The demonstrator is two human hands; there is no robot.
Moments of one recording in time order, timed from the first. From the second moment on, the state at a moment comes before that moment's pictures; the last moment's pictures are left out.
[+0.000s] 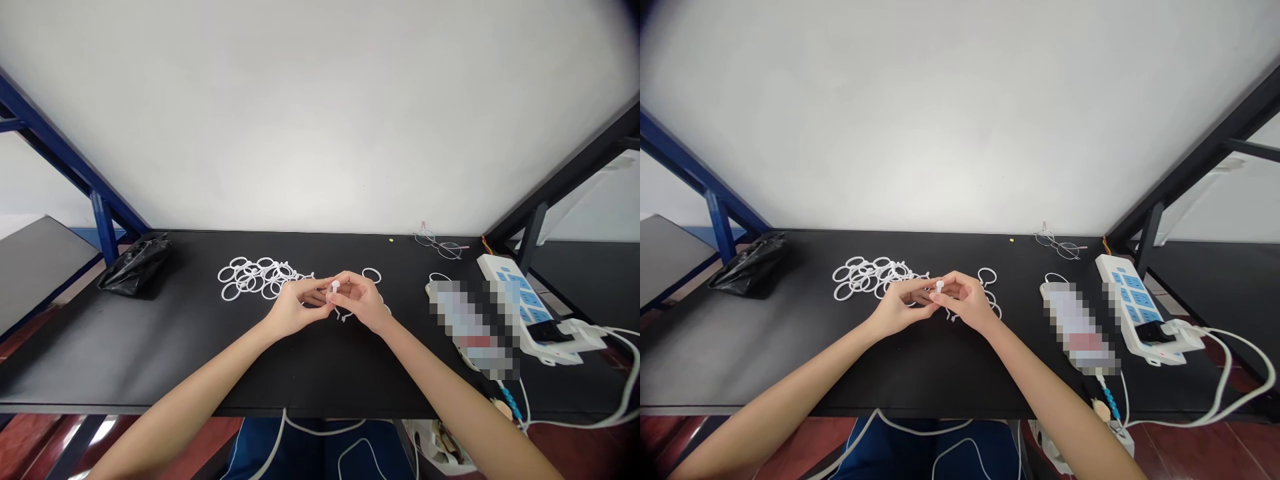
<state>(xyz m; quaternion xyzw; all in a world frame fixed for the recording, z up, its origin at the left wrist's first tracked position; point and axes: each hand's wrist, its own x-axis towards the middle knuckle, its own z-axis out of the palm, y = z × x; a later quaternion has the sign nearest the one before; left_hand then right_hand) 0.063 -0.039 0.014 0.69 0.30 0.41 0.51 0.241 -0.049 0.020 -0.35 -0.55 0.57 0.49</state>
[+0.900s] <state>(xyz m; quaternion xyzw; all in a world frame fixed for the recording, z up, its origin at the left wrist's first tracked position) 0.062 -0.031 0.014 0.71 0.33 0.38 0.50 0.233 -0.058 0.011 -0.38 -0.69 0.29 0.54</state>
